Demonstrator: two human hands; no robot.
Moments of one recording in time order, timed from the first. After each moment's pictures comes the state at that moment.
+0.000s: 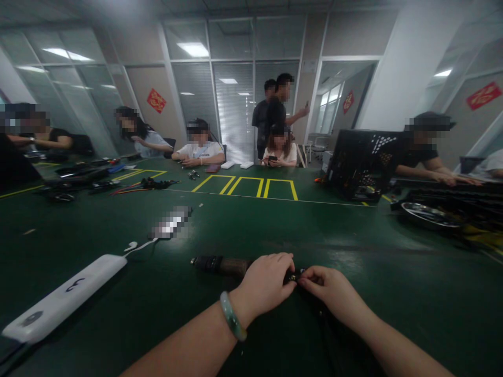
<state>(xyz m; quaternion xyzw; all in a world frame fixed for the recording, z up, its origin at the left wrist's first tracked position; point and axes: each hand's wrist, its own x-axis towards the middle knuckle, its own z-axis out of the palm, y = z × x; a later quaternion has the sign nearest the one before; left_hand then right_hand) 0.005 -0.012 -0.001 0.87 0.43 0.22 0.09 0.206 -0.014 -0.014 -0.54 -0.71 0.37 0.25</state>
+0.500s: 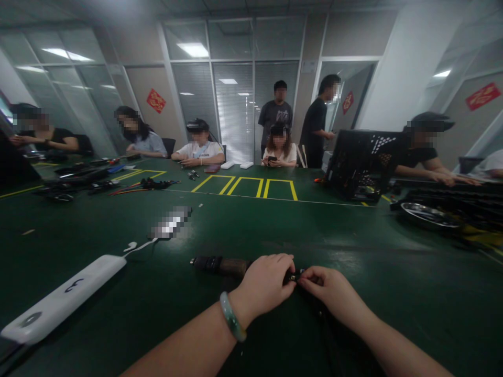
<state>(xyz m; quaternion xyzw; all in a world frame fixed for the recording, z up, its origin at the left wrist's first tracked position) 0.006 -0.013 0.004 0.87 0.43 0.20 0.09 0.205 -0.015 -0.011 -0.54 -0.71 0.38 0.25</state>
